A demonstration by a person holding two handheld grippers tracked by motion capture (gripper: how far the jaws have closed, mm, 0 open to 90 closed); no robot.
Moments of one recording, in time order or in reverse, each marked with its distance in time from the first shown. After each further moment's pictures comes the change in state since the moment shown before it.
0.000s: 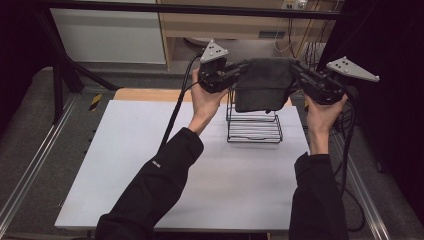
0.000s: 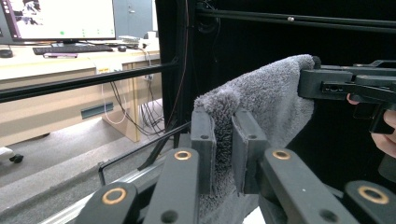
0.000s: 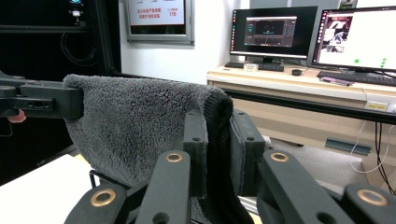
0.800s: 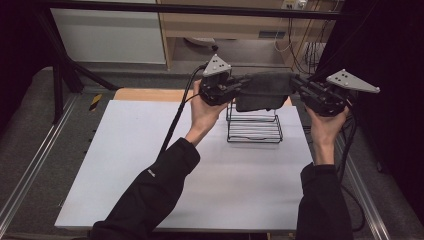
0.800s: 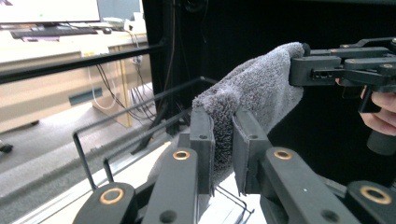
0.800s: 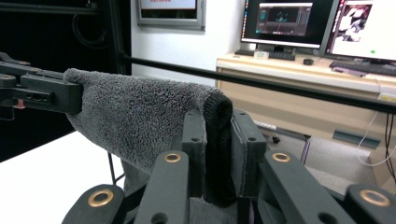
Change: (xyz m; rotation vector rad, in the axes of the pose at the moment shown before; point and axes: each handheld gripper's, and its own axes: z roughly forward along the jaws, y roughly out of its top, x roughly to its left) left arm -0.014 -0.022 -0.008 0.088 -0.054 0.010; right arm 0.000 -0.021 -0.017 0.055 0.046 -0.028
